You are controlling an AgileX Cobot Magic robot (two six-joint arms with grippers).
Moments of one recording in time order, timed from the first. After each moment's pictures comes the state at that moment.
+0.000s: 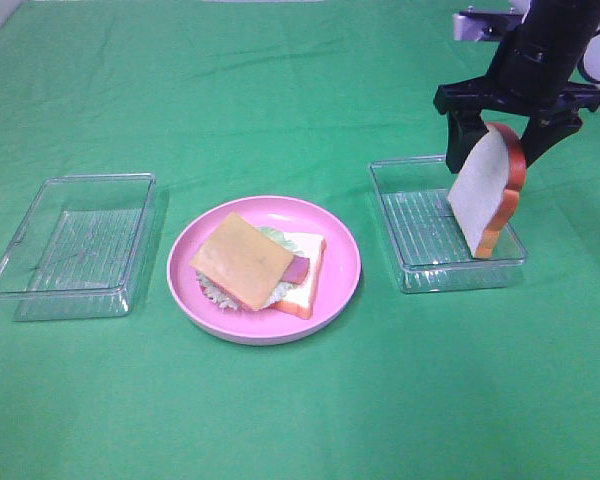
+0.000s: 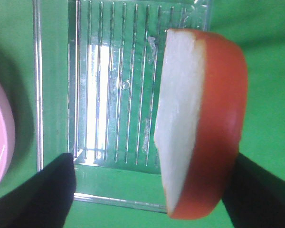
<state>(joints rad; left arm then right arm) -0.47 0.00 -0.50 0.00 1.05 -0.01 0.17 2.05 -1.67 0.12 1.12 -0.04</state>
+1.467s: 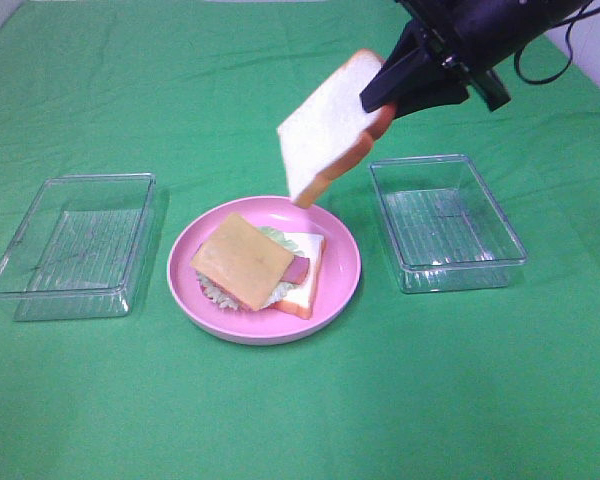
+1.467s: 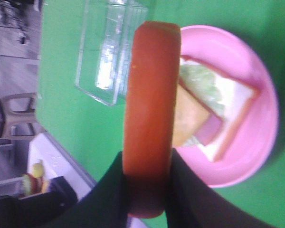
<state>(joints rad) -0.47 0.00 -0.50 0.00 1.05 -0.01 0.17 1.87 -1.45 0.95 1.08 -0.42</state>
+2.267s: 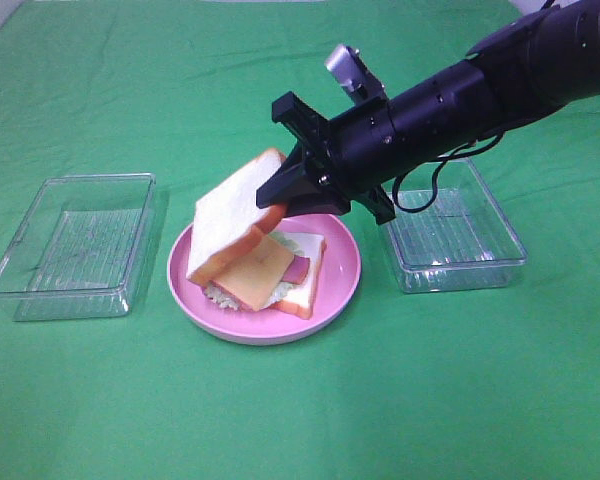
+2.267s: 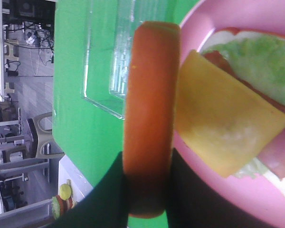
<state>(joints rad) -0.47 0.00 -0.50 0.00 1.05 -0.01 0.39 1.97 -1.19 1.27 0.74 -0.59</state>
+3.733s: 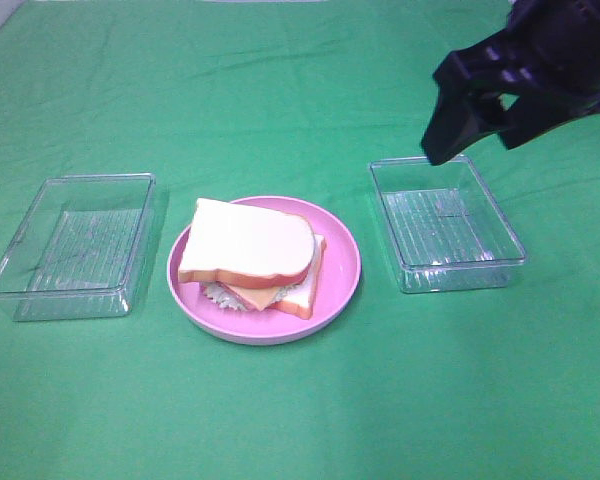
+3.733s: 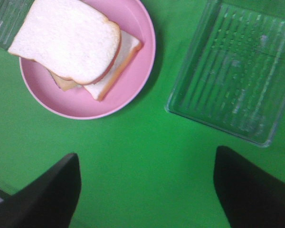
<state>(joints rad) -0.47 0.00 -0.50 0.00 1.05 -0.01 0.39 1.42 -1.18 0.21 0.93 -0.12</state>
